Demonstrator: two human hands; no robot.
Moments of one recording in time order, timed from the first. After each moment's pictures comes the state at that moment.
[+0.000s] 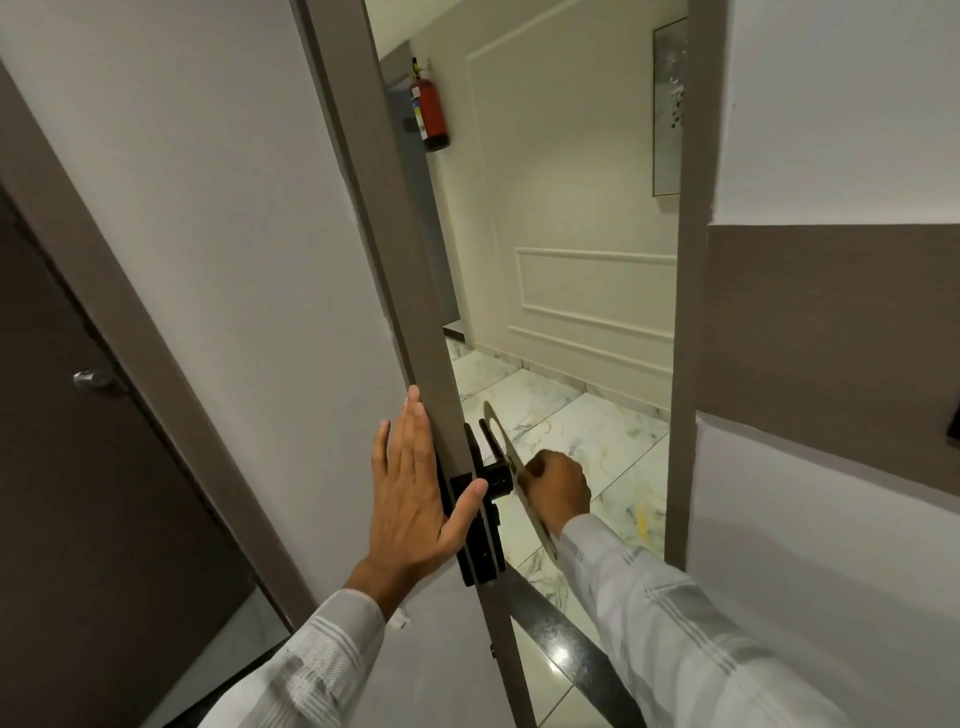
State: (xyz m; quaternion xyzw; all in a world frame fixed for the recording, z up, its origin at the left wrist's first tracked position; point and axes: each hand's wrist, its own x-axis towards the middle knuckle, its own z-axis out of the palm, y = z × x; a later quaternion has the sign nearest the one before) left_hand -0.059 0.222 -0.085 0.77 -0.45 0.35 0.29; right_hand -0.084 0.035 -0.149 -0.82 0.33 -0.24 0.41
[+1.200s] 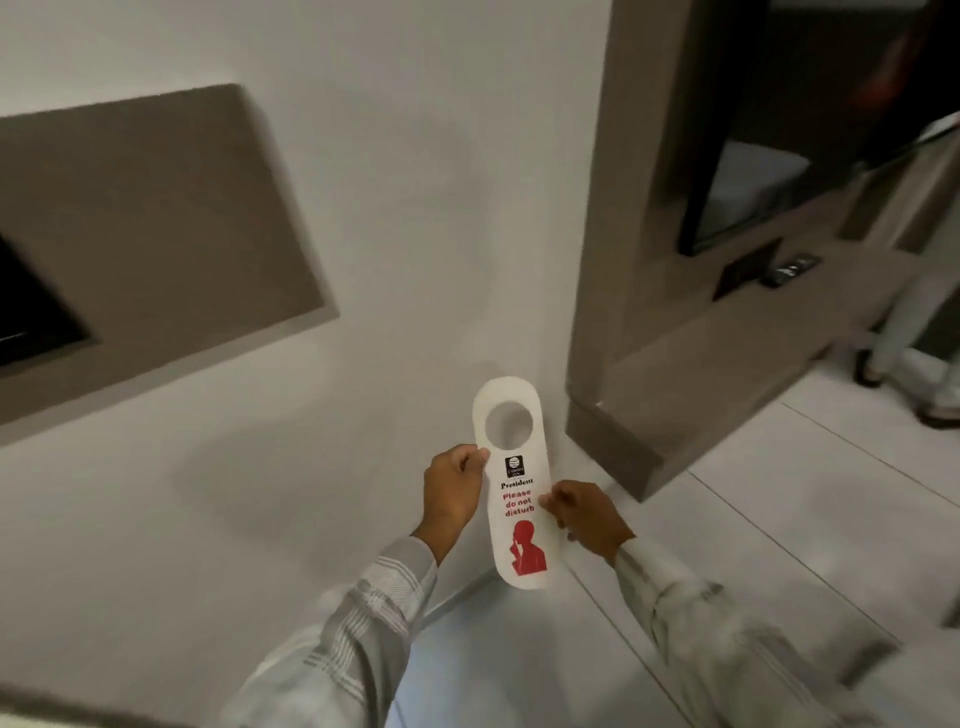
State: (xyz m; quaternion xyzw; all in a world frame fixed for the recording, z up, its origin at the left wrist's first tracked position) left_hand -0.650 0.014 -0.227 0.55 -0.63 -0.48 0.29; right_hand -0.816 0.103 -0.265 -0.41 0.75 -0.33 0.40
